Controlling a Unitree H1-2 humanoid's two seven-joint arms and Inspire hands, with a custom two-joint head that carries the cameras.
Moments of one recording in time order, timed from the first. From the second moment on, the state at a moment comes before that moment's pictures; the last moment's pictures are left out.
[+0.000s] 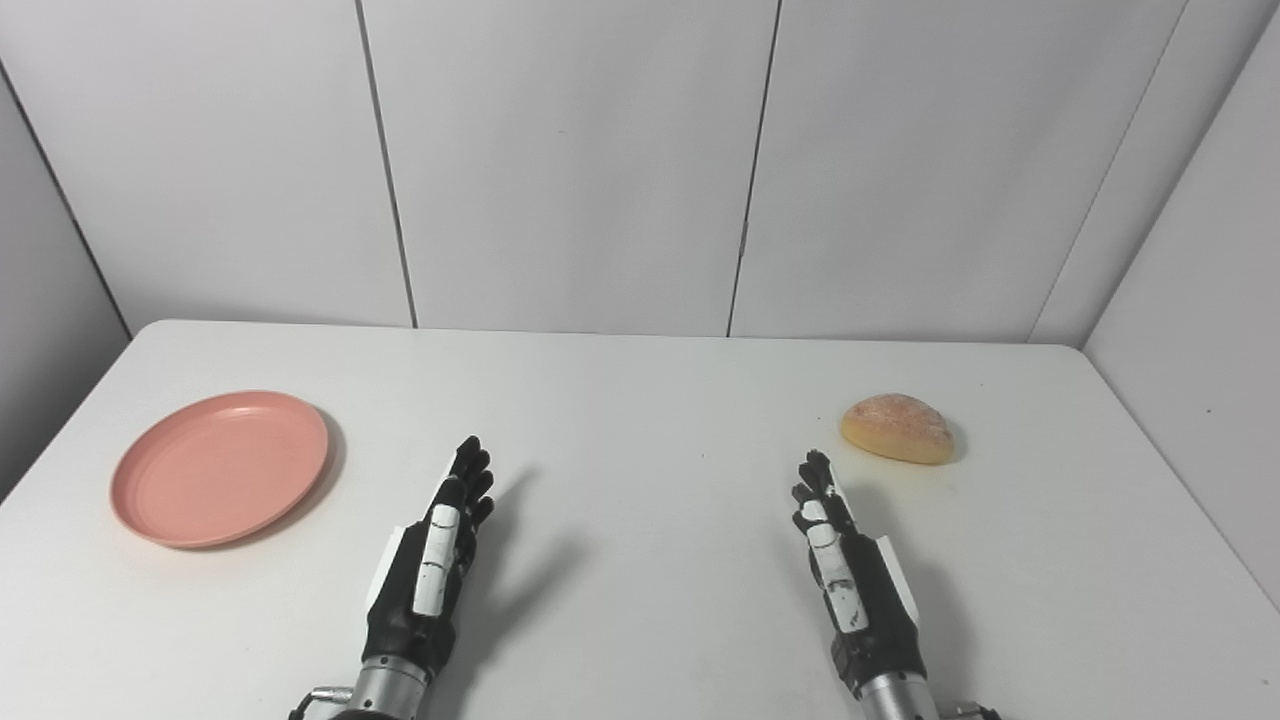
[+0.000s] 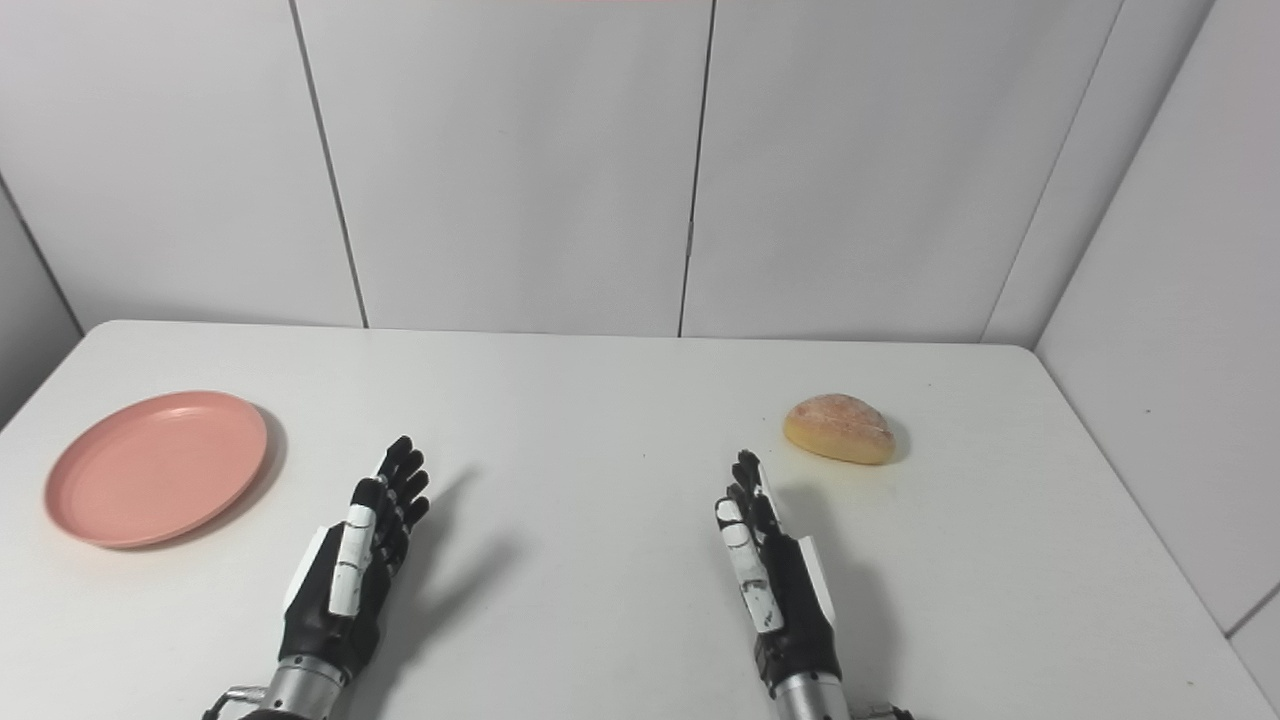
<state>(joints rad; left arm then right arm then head) -0.15 0.02 -0.01 0.07 -0.13 -0.04 -0.12 -0.10 0.03 0.04 -0.02 0.03 0.00 0.01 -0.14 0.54</state>
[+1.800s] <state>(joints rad) -0.18 -0.10 -0.06 0.15 -0.01 -0.13 -0.03 -0.07 -0.05 -0.04 -0.01 0.16 0.02 0.09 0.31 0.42</state>
